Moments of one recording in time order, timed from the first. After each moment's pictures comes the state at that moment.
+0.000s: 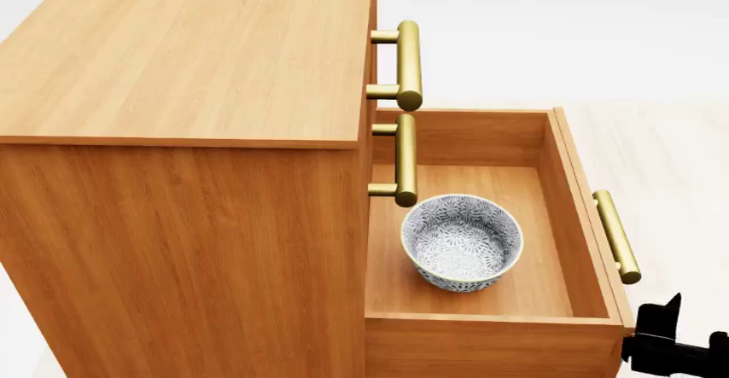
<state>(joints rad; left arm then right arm) 0.35 -0.52 0.44 0.37 -0.29 0.38 -0.46 0.49 0.34 0.30 0.18 -0.04 0.67 -0.14</state>
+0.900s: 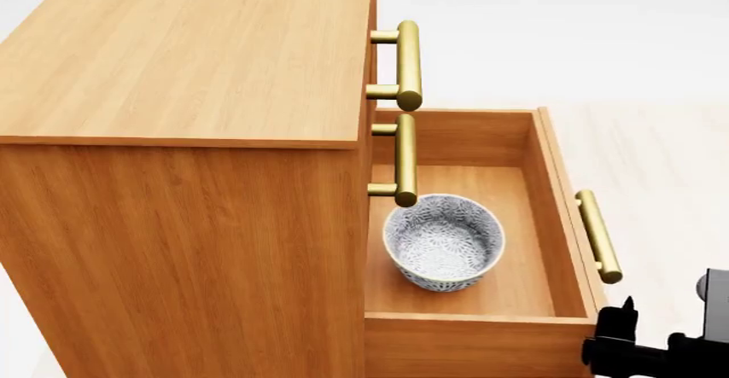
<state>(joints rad) 0.35 -0.52 0.44 0.37 -0.30 0.38 -0.47 0.49 0.31 0.28 0.17 0.02 0.72 -0.20</state>
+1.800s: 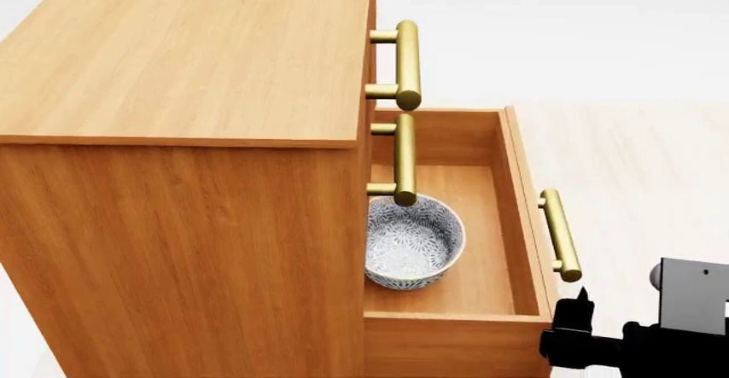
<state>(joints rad) 0.35 -0.53 0.45 0.37 -0.30 0.39 -0.47 0.52 0.27 0.23 0.18 0.06 0.73 -0.21</state>
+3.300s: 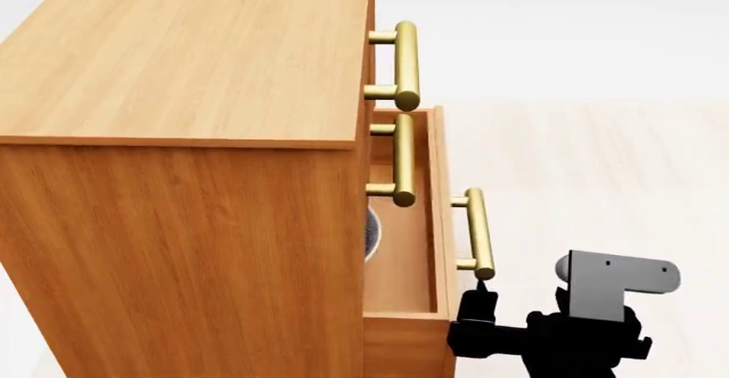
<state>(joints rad) 0.35 -0.53 0.45 0.37 -0.31 0.39 -0.48 0.55 0.18 0.12 0.28 0.22 0.67 -0.19</state>
